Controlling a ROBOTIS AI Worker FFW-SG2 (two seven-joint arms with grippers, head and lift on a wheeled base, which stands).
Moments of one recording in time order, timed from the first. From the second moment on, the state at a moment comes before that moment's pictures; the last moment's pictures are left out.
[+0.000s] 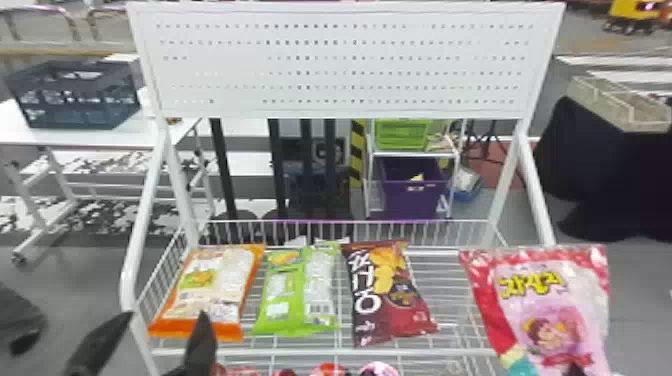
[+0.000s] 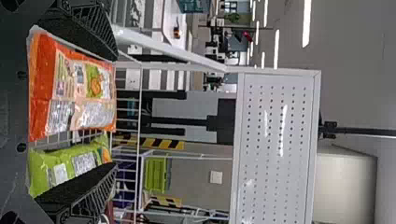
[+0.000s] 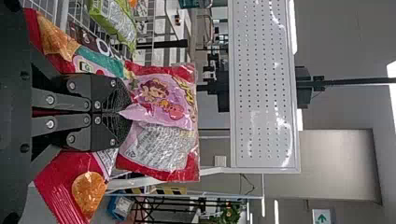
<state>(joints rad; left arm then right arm) 0.64 0.40 -0.09 -2.30 0.30 0.05 0.32 1.05 -0.21 -0.11 -2.45 -0.21 -0.15 0.08</state>
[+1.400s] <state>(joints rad) -0.12 0.34 -0.58 -1.60 0.48 0.26 0.38 1.03 -0.22 -0.11 -2.42 -0.22 -0.15 0.08</state>
